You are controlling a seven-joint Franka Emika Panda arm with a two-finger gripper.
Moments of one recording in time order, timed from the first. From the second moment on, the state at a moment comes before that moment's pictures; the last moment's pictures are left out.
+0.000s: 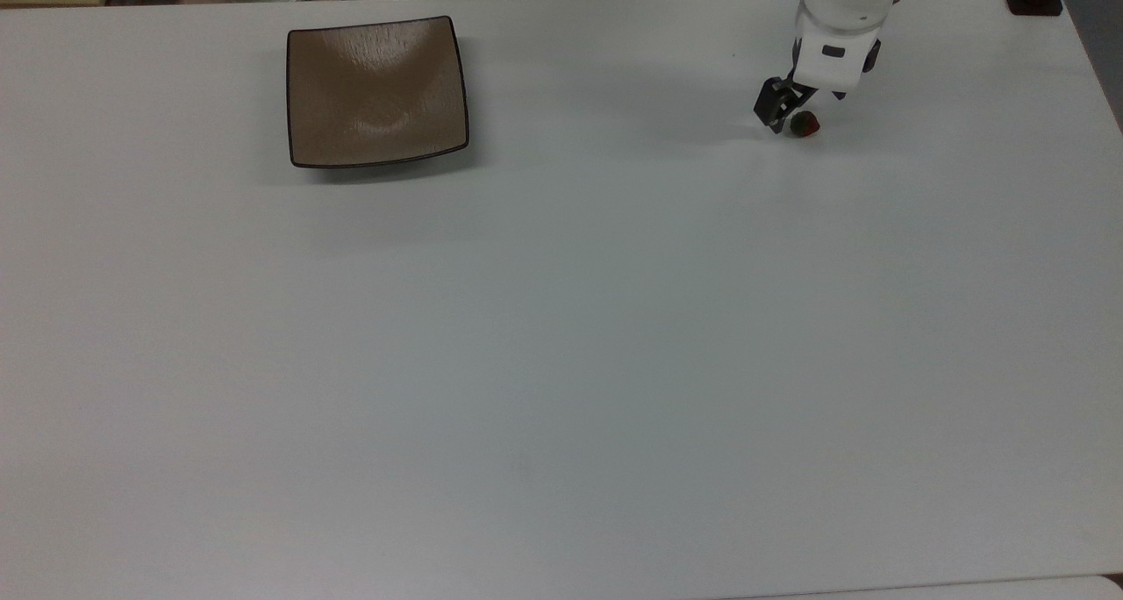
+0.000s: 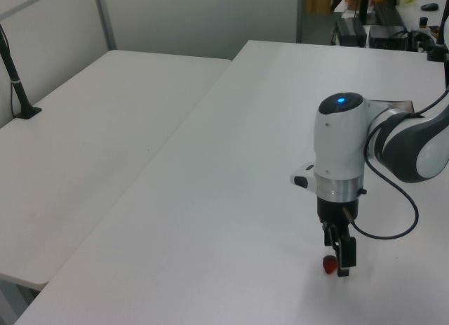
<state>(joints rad) 0.33 0.37 0.48 -1.96 -0.05 2.30 0.24</state>
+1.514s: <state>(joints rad) 0.33 0.38 0.48 -1.95 -0.07 2.33 0.17</state>
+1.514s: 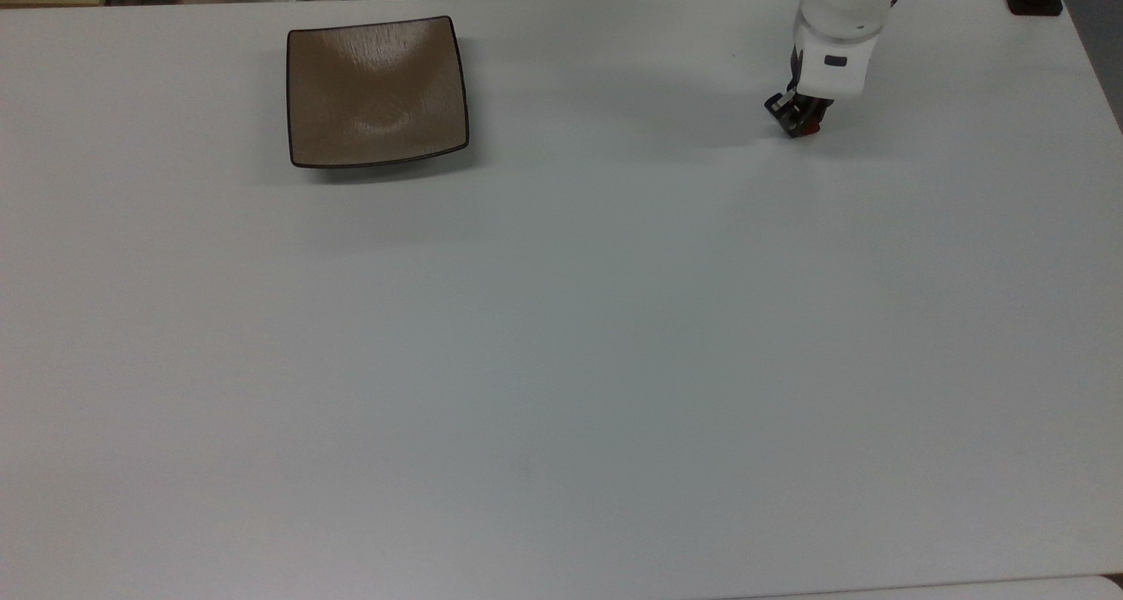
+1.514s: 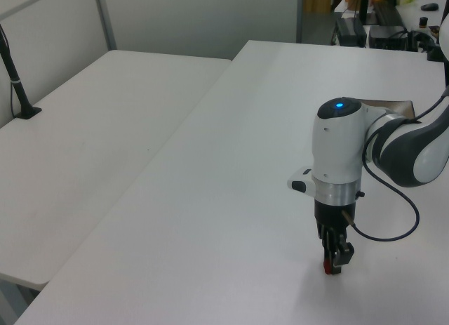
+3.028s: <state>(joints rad) 0.24 -0.05 0.03 -1.78 0.03 1.66 -0.22</state>
